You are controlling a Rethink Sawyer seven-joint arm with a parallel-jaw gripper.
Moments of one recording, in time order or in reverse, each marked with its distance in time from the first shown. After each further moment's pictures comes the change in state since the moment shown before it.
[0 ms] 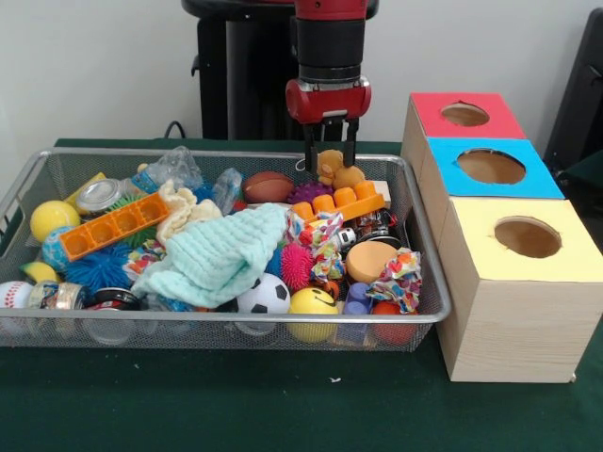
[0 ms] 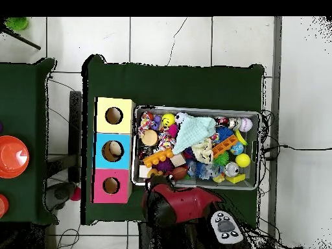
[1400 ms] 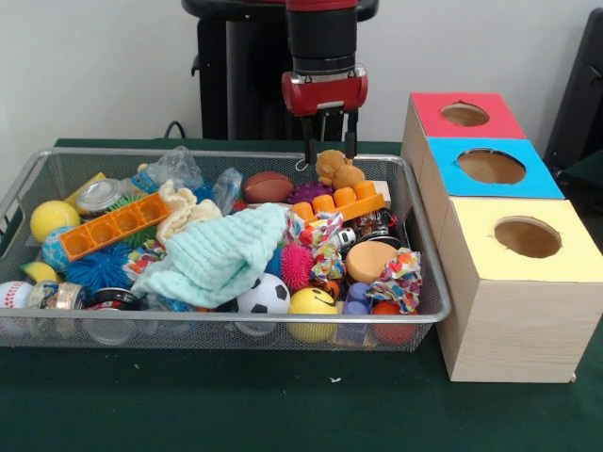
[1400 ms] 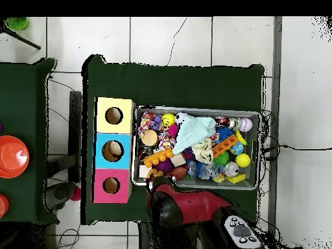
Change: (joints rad) arm -0.102 -0.032 0.095 0.065 0.070 0.015 0.000
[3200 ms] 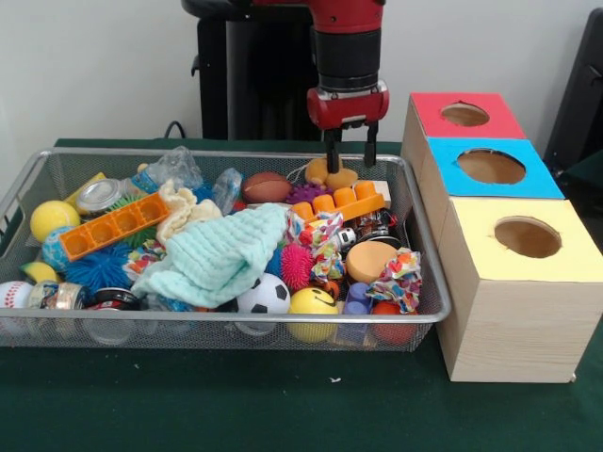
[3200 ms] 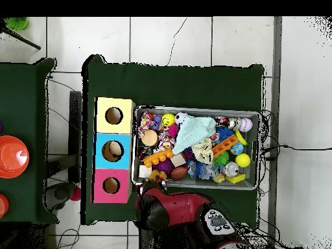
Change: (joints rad) arm 0.124 0.101 -0.087 -0.021 0.018 -0.061 0.000
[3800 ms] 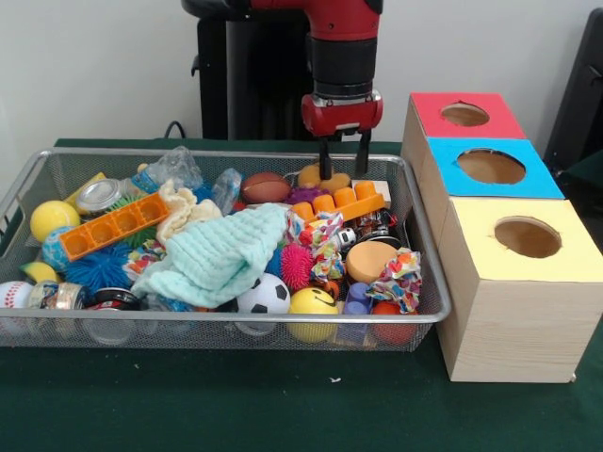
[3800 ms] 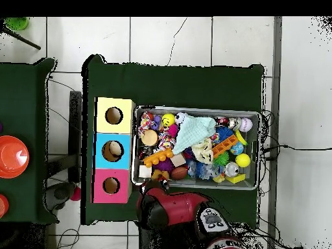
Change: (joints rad) arm 0.049 0.040 -0.064 -0.037 -0.013 -0.044 0.000
